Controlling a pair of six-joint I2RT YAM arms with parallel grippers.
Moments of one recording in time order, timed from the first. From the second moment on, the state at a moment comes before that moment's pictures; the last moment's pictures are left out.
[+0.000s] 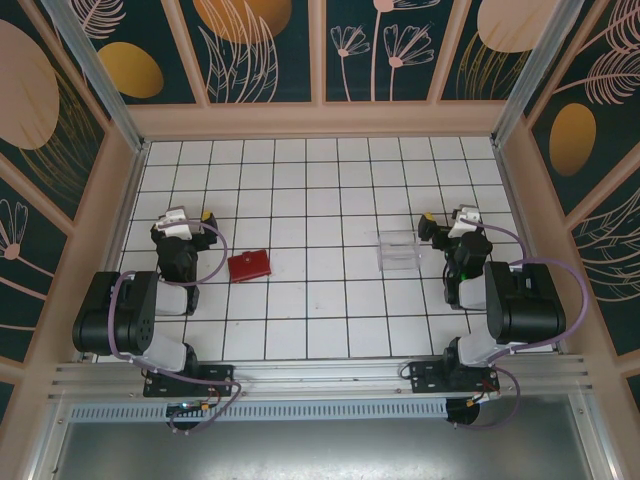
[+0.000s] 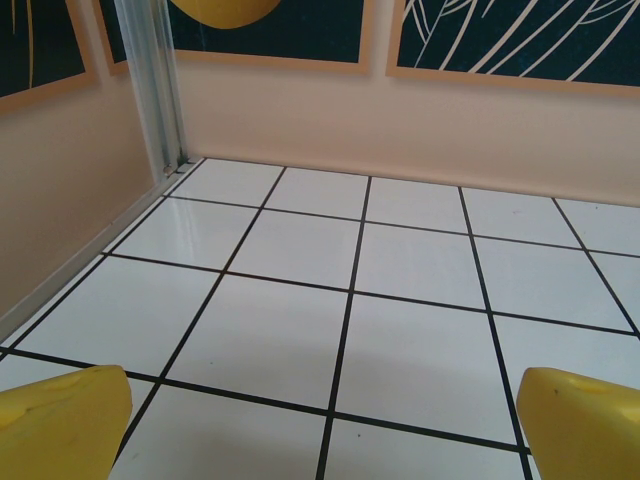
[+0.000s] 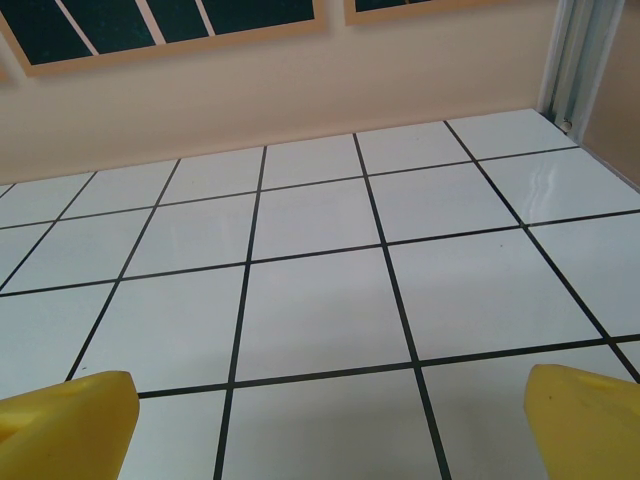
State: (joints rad) left arm 0.00 1.52 0.24 1.15 -0.16 -0.09; right arm -0.04 1.53 0.25 1.10 -0.06 0.10
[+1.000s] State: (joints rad) left arm -0.12 1.42 0.78 0.03 -0.04 -0.38; right arm 0.04 1.27 0.68 -0.15 -0.03 0.39
